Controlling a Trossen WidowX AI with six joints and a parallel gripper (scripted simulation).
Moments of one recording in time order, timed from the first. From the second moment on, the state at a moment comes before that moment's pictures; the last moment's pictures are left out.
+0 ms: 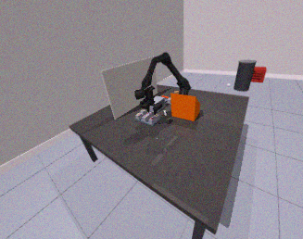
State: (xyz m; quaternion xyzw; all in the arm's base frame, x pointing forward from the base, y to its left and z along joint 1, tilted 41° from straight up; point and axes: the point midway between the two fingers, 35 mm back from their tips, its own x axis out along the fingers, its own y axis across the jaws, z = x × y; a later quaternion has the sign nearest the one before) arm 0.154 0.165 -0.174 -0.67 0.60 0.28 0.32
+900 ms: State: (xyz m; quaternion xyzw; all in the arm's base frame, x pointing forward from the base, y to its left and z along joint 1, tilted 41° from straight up) arm 0.160 0.148 -0.201 -0.67 0.60 0.29 0.33
